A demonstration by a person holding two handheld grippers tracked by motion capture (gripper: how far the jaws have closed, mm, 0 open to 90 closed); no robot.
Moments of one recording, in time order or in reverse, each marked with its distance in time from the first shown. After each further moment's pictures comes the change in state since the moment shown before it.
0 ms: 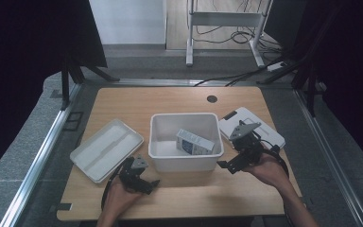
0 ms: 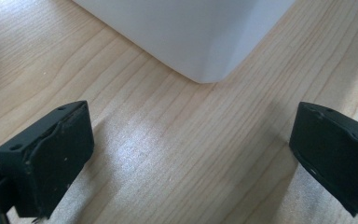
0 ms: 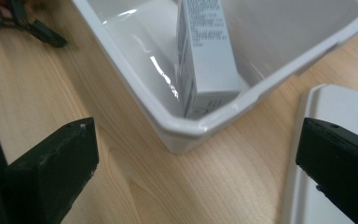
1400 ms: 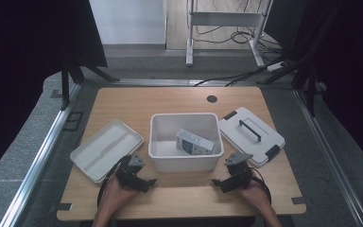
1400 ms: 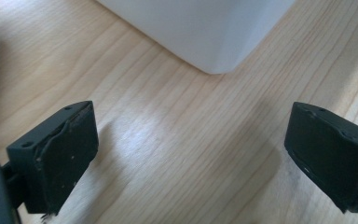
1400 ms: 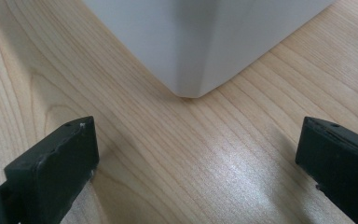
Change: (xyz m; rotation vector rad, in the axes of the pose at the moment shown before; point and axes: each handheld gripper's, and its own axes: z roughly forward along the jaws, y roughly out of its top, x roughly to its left) left arm 0.010 0.003 -0.012 0.045 -0.016 -0.004; right arm 0.010 -0.097 0.095 -0.079 -0.022 0.085
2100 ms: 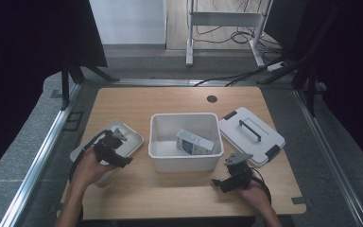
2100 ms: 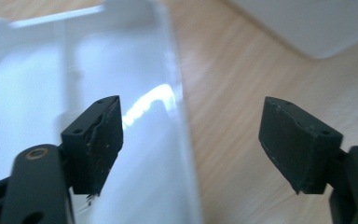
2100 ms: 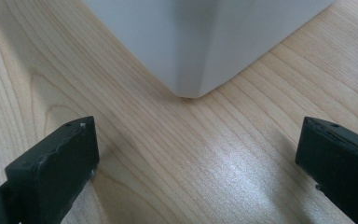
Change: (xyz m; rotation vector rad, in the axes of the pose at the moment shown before) left arm 0.072 0.042 -0.067 0.228 0.113 0.006; right arm 0.000 0.000 0.000 0.000 0.001 -0.001
